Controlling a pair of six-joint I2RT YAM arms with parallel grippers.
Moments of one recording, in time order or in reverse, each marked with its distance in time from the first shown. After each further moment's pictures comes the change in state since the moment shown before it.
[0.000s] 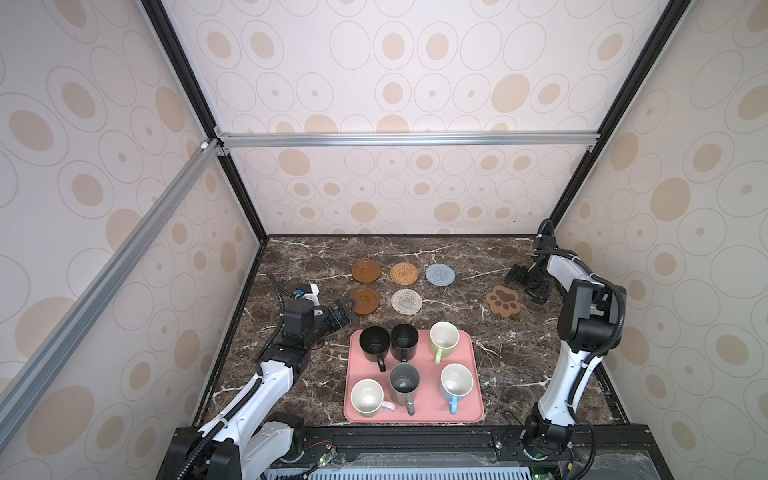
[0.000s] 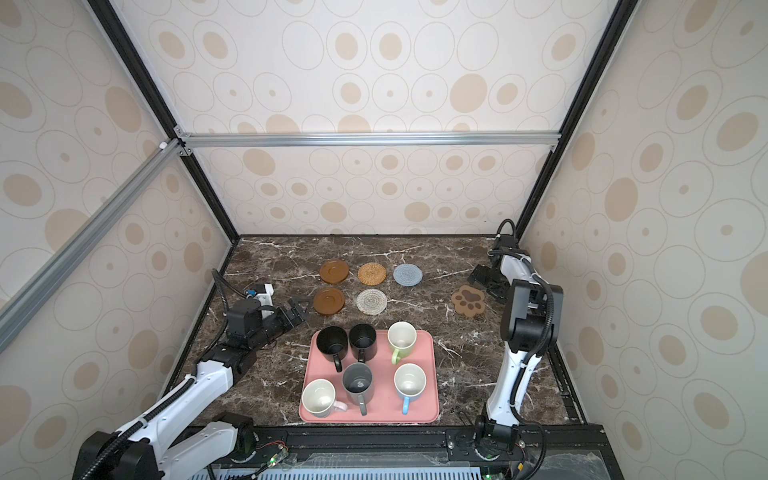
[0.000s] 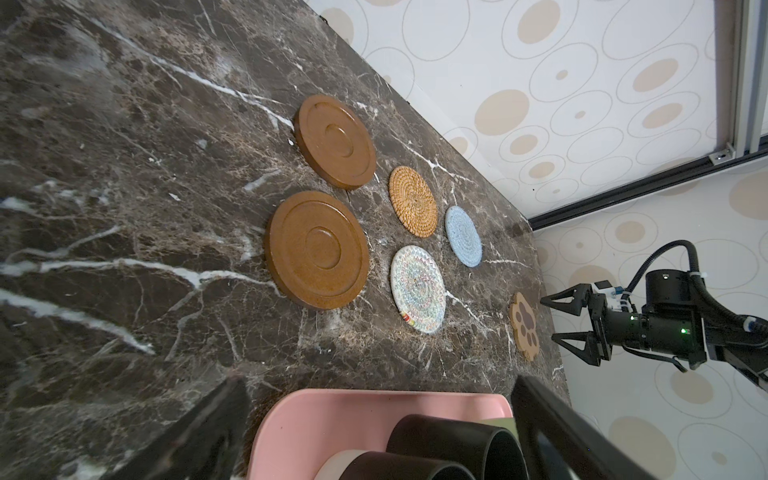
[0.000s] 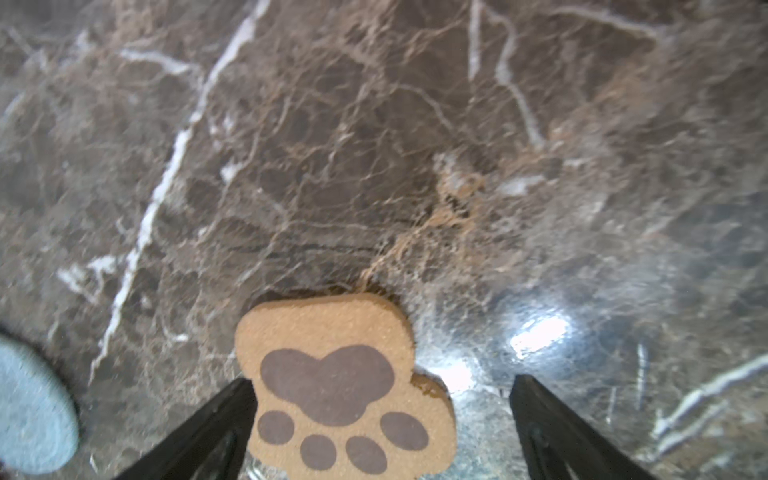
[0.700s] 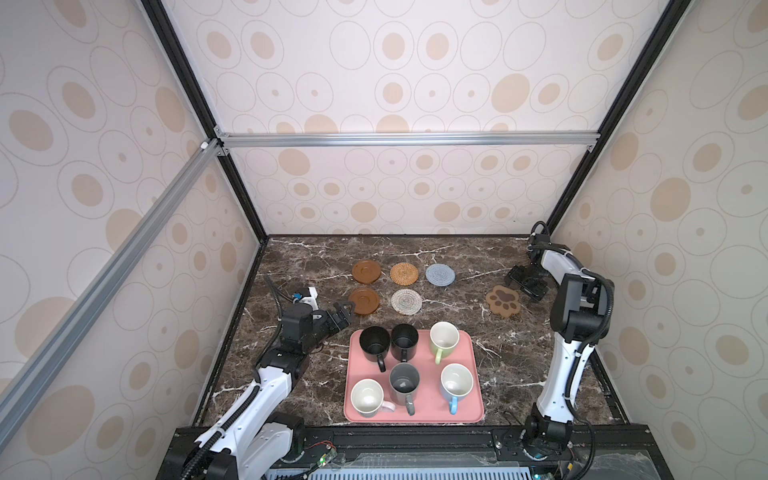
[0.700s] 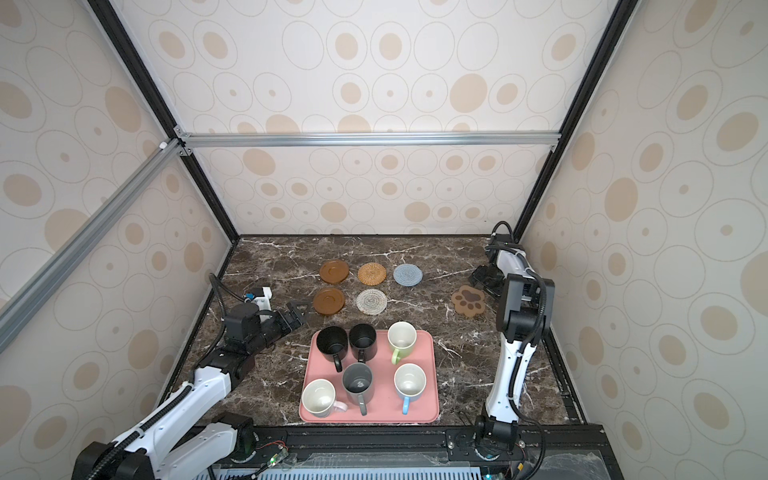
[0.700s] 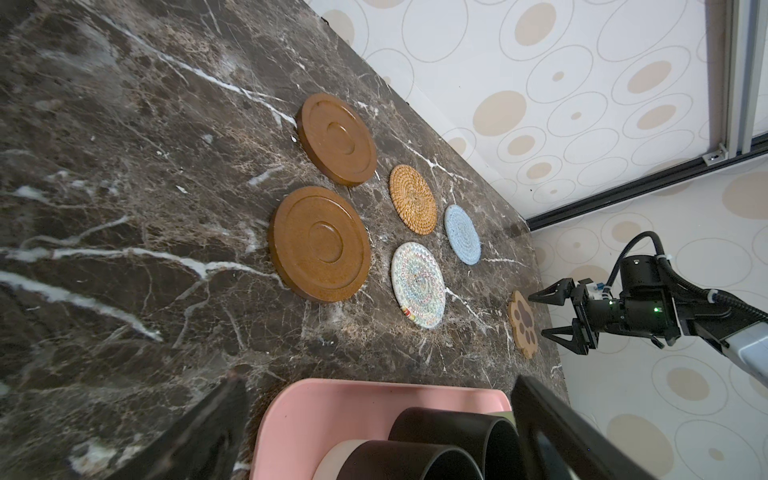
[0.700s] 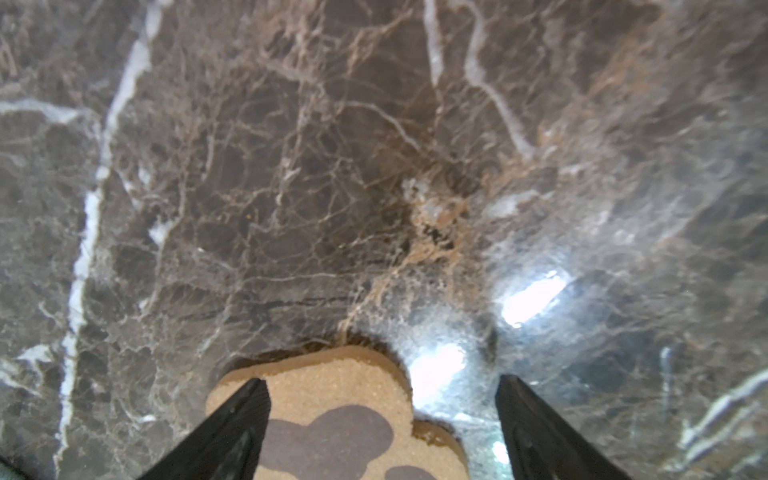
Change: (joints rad) left arm 0.000 -0.048 -0.031 -0.004 -0.003 -0.005; right arm 0.018 0.129 0.145 -0.103 0.036 0.112
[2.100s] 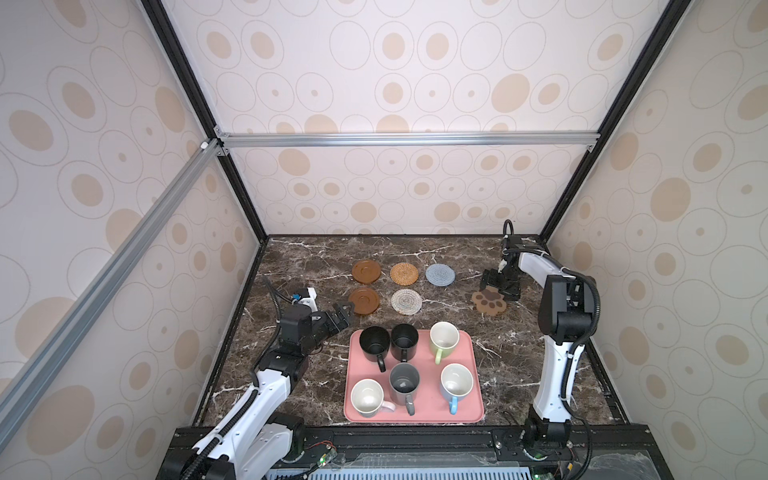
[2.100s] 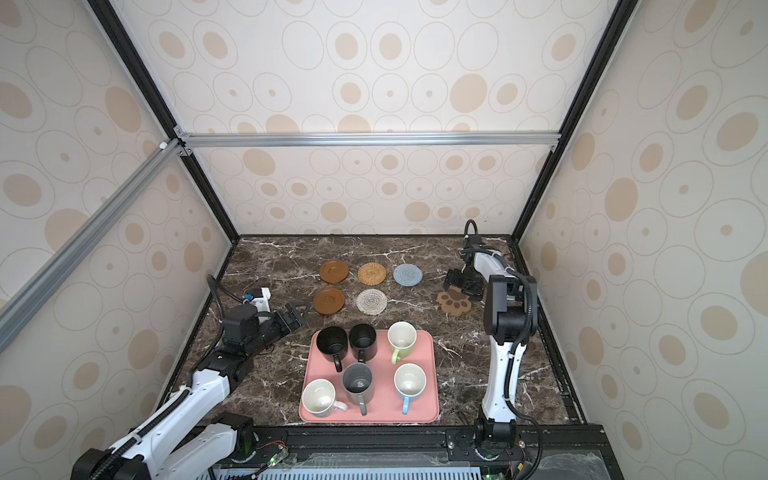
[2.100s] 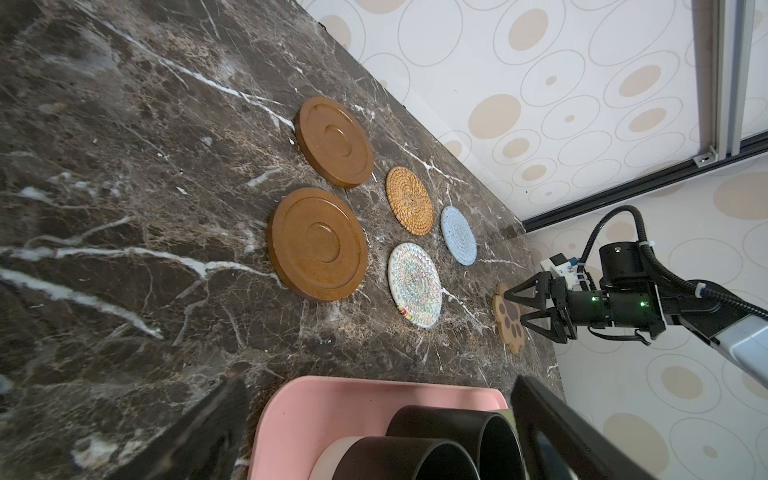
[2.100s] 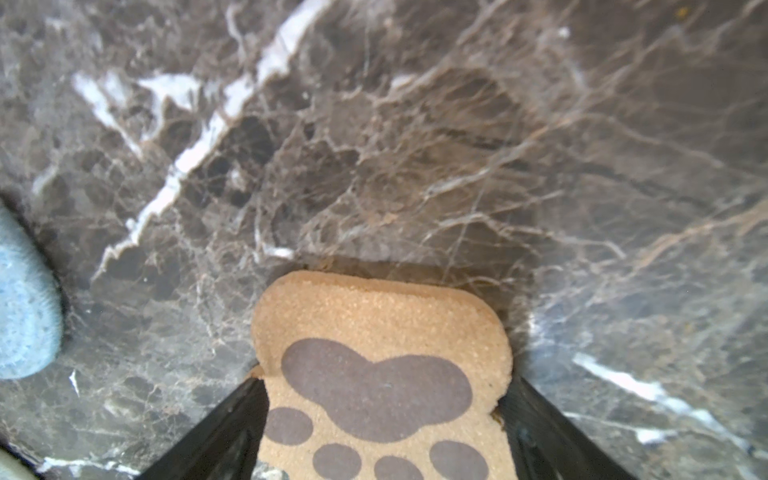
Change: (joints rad) left arm 0.000 -0.035 -0.007 -0.014 0.000 -0.002; right arm 0.161 -0.029 -0.074 0.037 -0.105 -0.262
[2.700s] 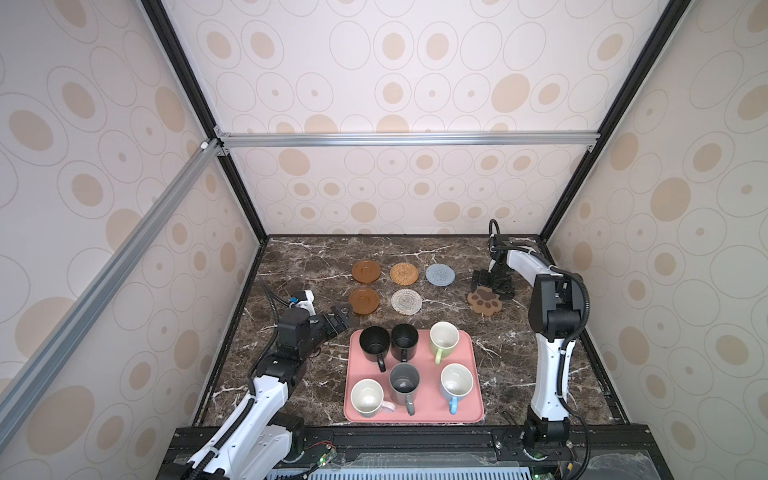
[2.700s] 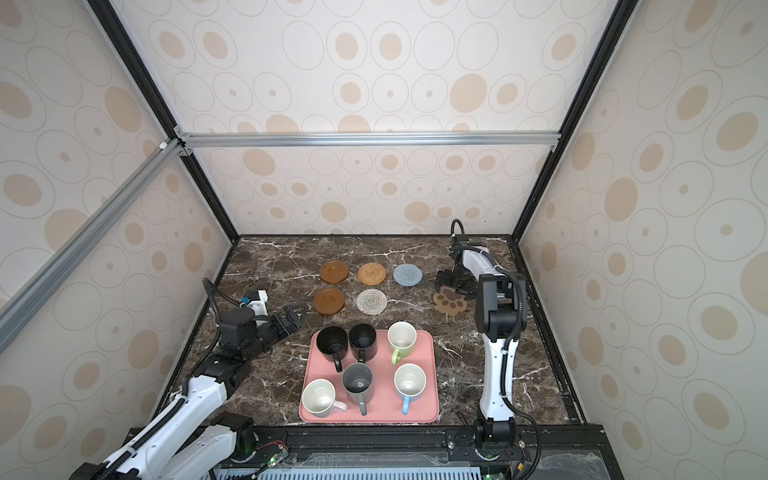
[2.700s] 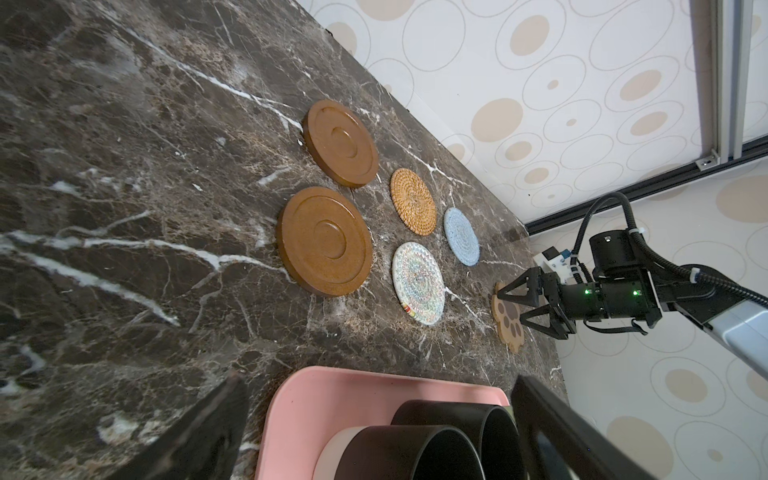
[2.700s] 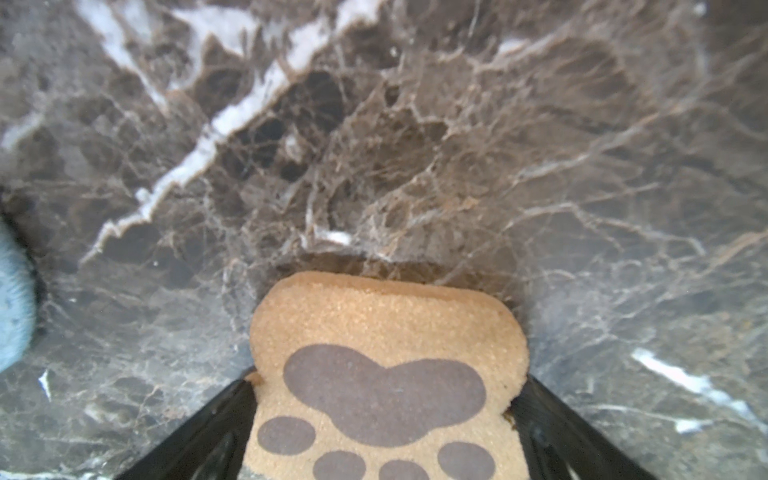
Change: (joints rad) left arm 0.000 -0.057 -0.016 -0.042 -0.019 0.000; right arm 0.071 0.059 0.095 -0.091 0.086 -0.014
